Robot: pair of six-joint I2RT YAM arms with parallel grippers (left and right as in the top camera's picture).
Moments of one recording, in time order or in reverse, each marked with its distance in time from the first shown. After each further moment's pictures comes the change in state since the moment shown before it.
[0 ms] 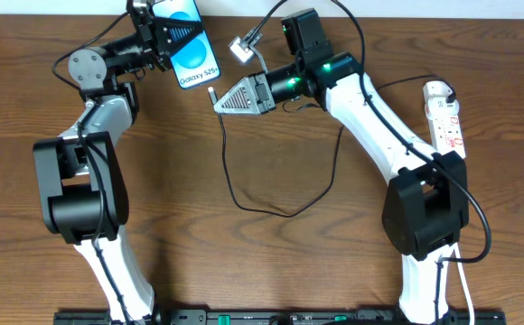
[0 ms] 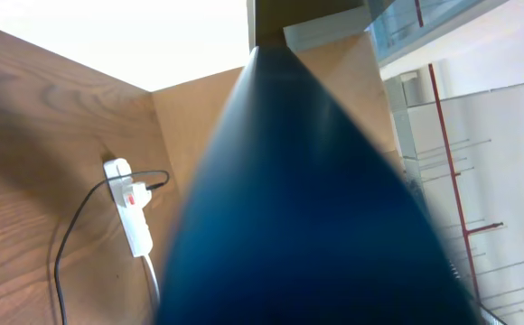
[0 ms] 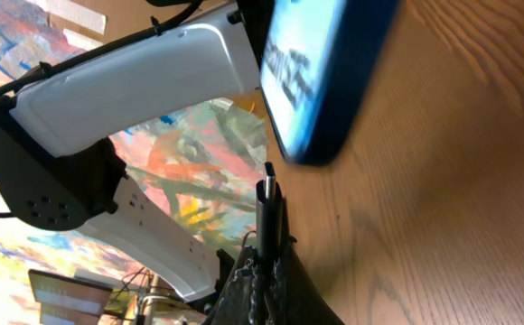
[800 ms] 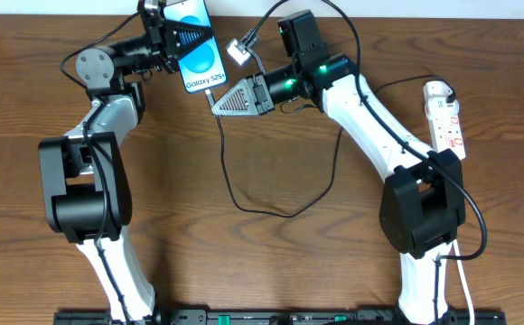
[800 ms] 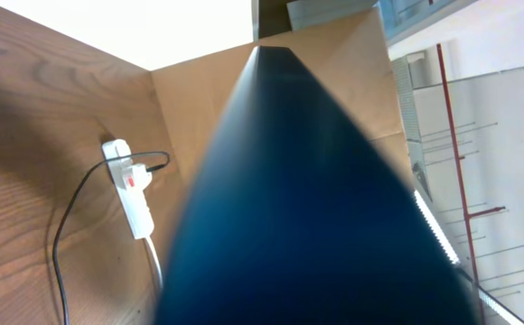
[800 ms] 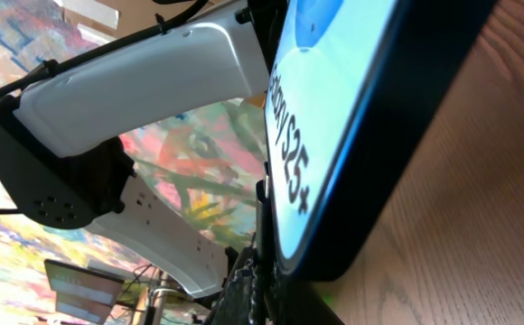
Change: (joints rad) left arm -0.024 0.000 0.000 0.000 0.037 0.000; right arm 0.006 0.016 -0.002 0.027 -0.037 0.019
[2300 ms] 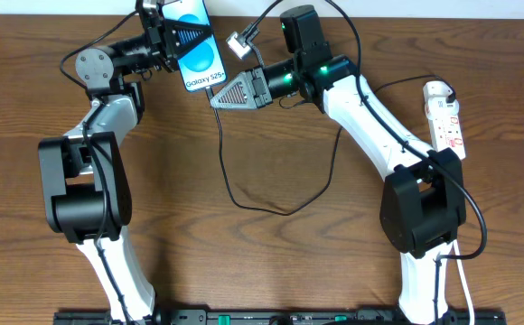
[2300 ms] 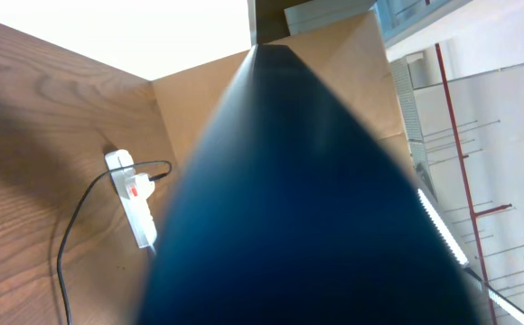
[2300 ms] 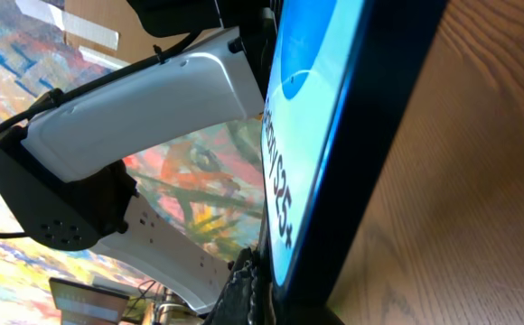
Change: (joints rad) left arm -0.002 0.000 0.000 -0.001 -0.008 0.033; right arm -0.009 0.000 -0.016 0.156 0.015 0.162
